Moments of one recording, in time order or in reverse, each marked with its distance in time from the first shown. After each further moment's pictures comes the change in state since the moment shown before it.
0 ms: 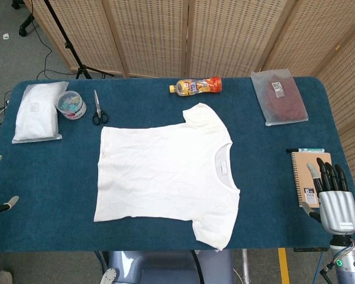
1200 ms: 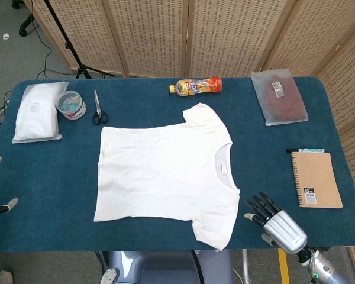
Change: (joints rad) left arm 0.010 0.047 -0.005 -0.041 -0.016 -0.048 -0.024; right arm 0.118 -0.141 -0.223 0.379 -0.491 -0.062 0.253
